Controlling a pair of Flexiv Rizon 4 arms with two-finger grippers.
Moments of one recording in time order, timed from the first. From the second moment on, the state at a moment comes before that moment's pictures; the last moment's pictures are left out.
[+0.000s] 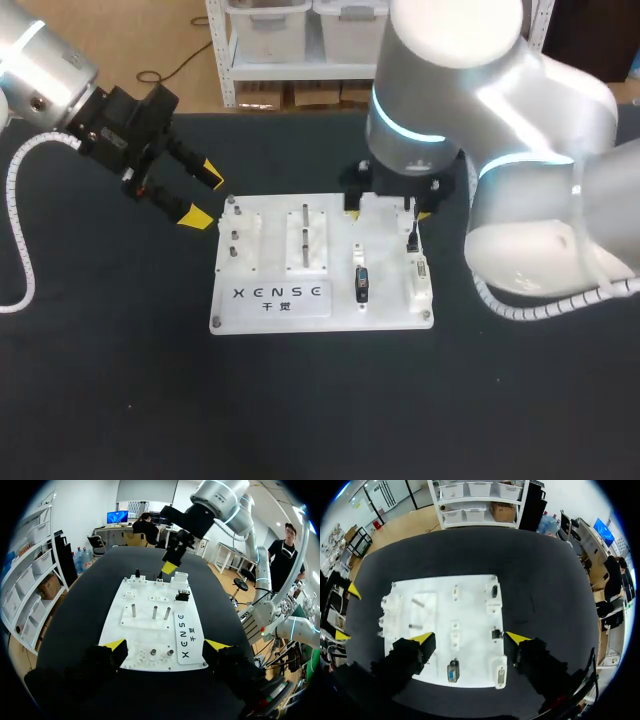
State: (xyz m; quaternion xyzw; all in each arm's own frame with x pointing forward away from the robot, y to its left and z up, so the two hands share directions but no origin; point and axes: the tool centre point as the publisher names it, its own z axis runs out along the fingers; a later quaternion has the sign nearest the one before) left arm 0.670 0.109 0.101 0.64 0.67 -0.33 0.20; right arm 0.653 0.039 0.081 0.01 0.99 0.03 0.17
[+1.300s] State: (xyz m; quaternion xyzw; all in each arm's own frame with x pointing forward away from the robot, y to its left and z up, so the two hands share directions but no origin) left arm 0.670 0.109 0.101 0.64 0.67 -0.33 0.20; right arm 0.602 0.068 0.012 -0.01 1.00 0.01 0.08
